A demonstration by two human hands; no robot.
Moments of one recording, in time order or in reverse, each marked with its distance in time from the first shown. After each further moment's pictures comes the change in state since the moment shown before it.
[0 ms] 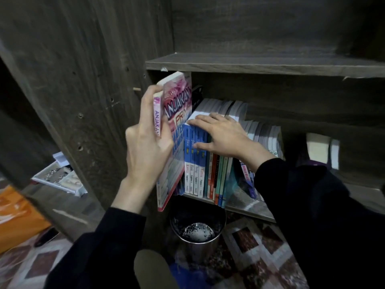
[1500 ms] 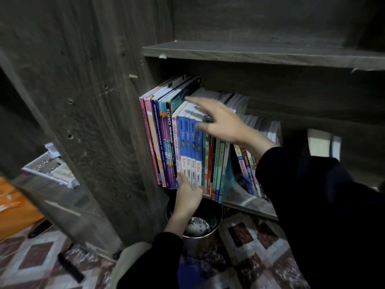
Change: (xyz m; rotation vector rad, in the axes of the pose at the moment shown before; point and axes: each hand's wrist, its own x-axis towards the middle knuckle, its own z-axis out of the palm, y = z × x) left_hand -0.125 -0.027 0.100 -0.268 -0.666 -1.097; right_hand 0.001 -0.003 -0.014 0.459 0.049 0.060
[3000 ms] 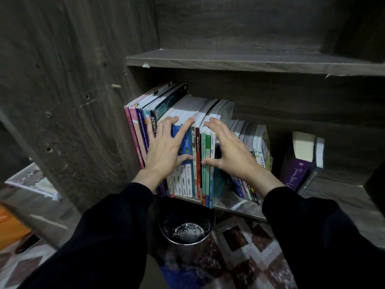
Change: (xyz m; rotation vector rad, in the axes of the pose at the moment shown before) left_hand 0.054 0.078 -0.057 1.106 0.552 1.021; right_hand -0.056 0.045 0.027 -0.059 0.118 0.097
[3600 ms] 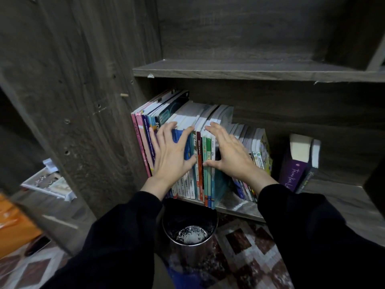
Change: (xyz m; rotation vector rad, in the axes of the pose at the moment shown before) left_hand -0.011 0.017 -0.011 -0.175 0.074 -0.113; right_hand -0.002 -0.006 -0.002 -0.074 -0.010 0.050
